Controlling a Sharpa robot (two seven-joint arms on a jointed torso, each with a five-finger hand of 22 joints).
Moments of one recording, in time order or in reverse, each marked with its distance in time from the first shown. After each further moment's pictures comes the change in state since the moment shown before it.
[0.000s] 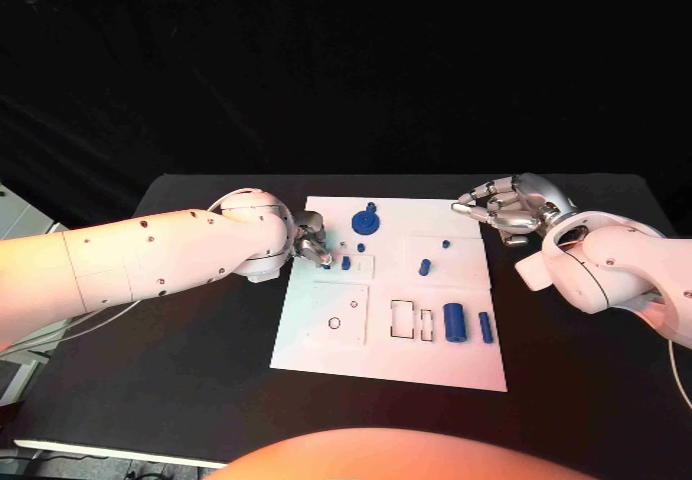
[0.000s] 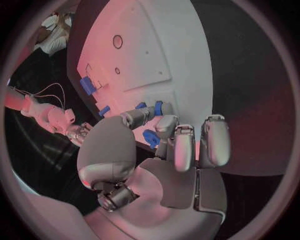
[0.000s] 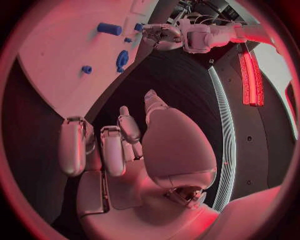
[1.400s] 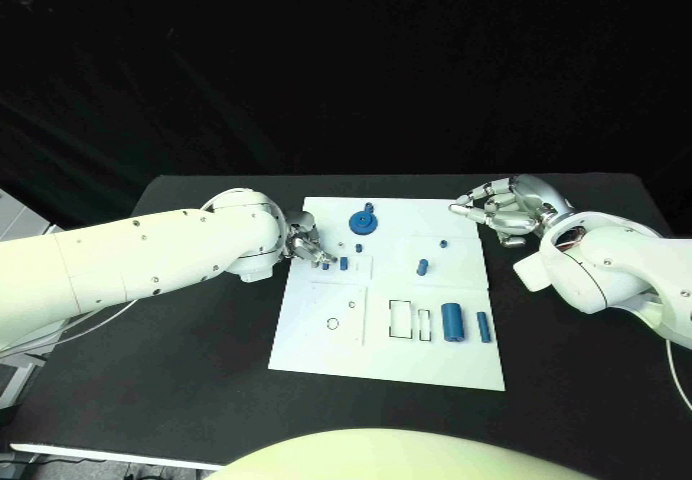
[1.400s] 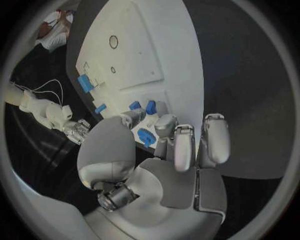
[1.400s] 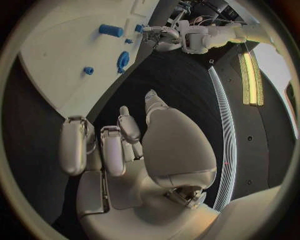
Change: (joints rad) left arm -0.003 -0.010 0.006 -0.023 0.029 0.008 0.001; left_hand -0.048 -0.027 -0.301 0.194 -0.011 0.027 -0.021 0.006 -0.040 -0.016 0.001 -0.014 -0.018 0.000 0.000 0.000 0.000 0.000 -0.014 0.000 -0.022 0.000; right arm -0.003 -0.002 0.000 -0.001 0.000 0.009 0.002; right_hand -0.009 0.001 -0.010 0.002 0.000 0.000 0.000 0.000 -0.001 0.000 0.000 0.000 -0.004 0.000 0.000 0.000 0.000 0.016 0.000 0.000 -0.009 0.000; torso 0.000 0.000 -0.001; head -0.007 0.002
